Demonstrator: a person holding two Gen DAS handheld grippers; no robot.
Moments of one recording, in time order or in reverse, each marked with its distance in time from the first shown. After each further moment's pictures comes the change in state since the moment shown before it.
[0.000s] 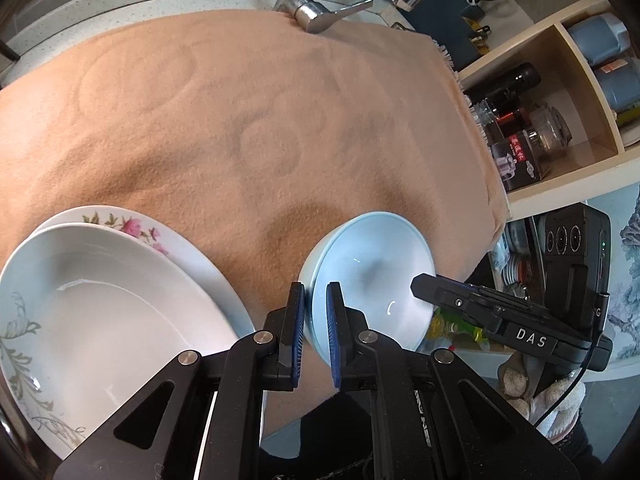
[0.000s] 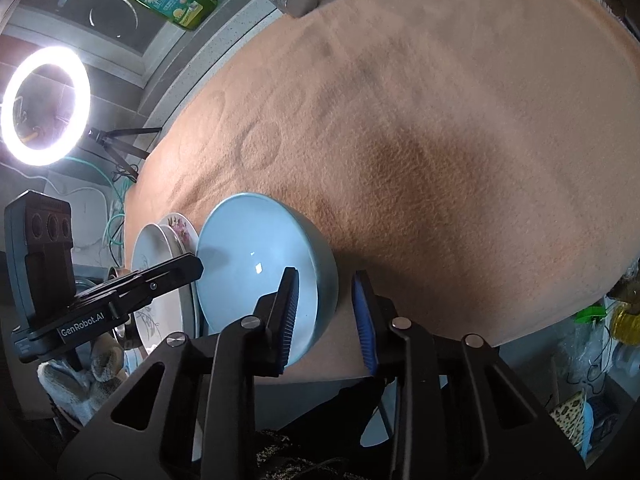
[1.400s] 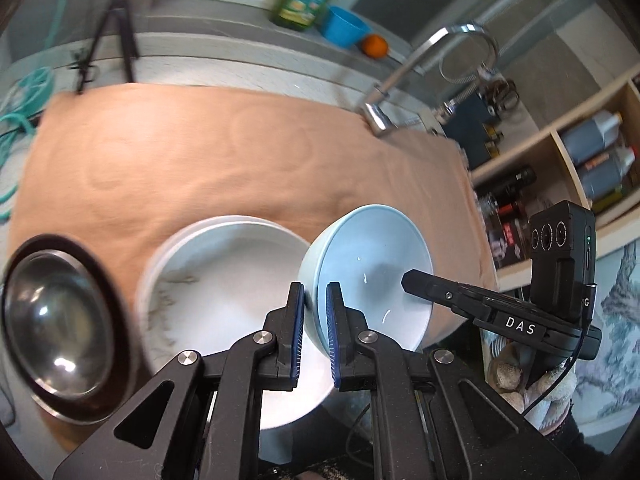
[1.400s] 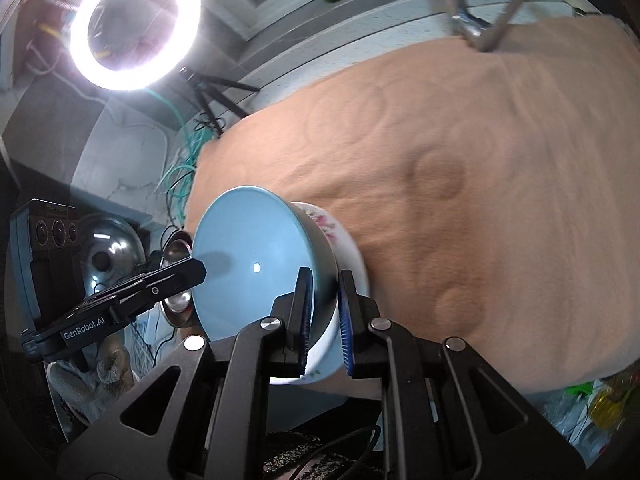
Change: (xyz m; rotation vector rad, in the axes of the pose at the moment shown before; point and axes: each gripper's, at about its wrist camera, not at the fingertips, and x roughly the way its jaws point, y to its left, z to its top) left arm -0.130 0.074 -0.045 -0.195 -0.278 0.024; right arm 0.005 0.145 0.008 -0.306 0.046 0.113
